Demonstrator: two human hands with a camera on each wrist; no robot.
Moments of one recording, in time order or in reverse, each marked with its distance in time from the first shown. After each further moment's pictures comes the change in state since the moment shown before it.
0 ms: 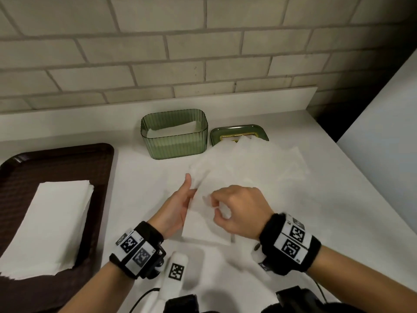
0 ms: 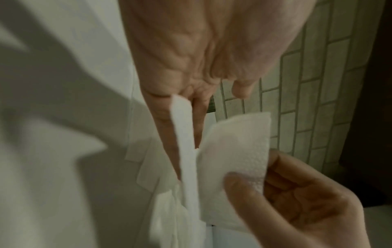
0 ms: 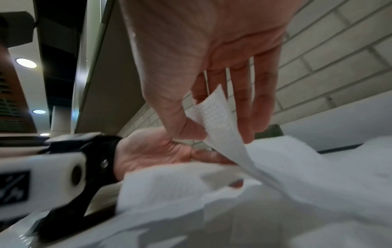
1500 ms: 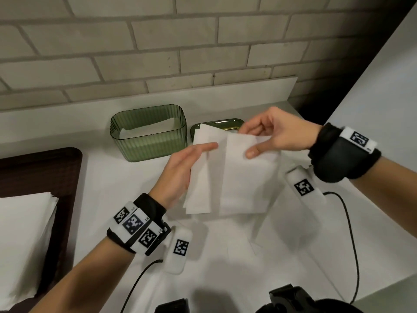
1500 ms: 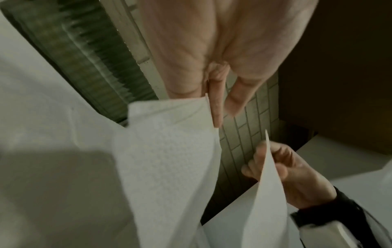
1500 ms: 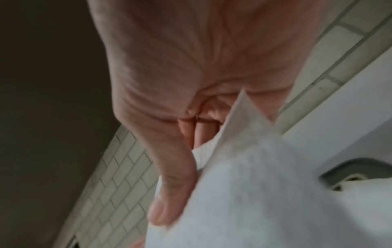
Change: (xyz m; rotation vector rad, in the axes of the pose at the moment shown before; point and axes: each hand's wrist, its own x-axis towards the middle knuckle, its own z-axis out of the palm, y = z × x) left_hand 0.037 0.052 0.043 0.233 -0.051 0.527; right_hand 0.044 0.109 -0.126 0.755 -0.259 0.121
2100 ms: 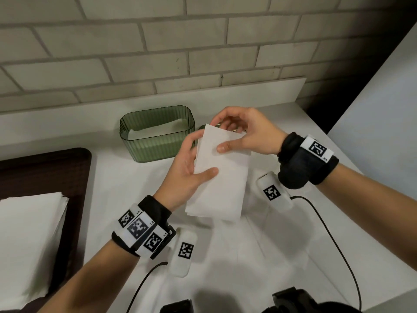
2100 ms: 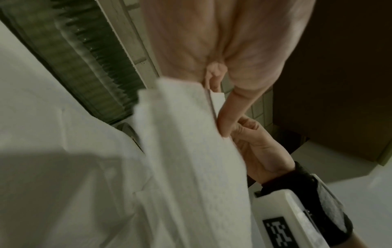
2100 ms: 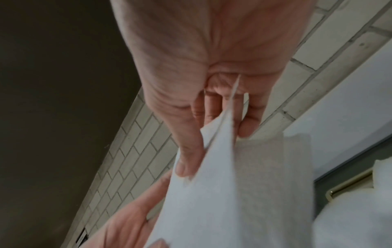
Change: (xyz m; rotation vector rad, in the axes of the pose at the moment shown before) left_hand -0.003 -0.001 -0.010 -0.058 -0.028 0.098; right_hand 0.061 0.009 0.037 -0.109 0.240 -0.121
